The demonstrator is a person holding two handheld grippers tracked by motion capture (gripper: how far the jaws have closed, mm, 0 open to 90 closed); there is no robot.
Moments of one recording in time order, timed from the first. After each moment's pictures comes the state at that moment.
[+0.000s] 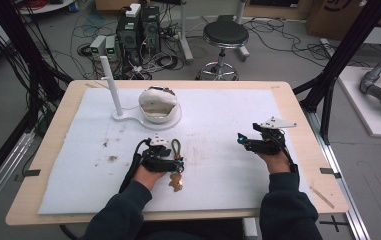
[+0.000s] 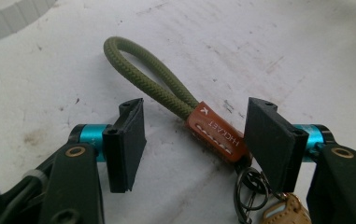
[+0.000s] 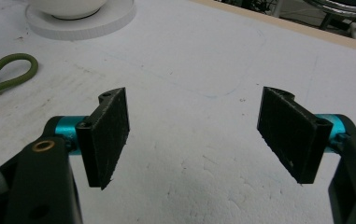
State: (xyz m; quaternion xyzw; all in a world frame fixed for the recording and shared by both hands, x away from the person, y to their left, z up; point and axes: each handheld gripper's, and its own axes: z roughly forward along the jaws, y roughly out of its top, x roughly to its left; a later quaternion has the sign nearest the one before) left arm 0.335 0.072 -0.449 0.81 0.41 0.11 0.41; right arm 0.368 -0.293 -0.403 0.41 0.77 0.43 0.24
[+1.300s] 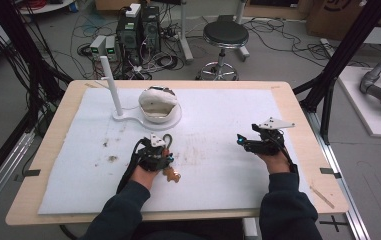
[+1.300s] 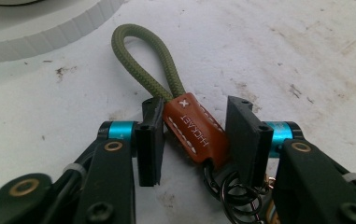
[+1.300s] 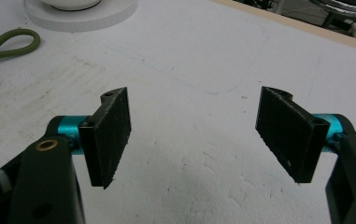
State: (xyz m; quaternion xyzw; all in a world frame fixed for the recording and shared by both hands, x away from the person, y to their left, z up) left arm 0.338 0.087 -0.446 0.81 0.43 0.18 0.36; right arm 0.368 -0.291 -0.404 0.40 0.78 0.42 0.24
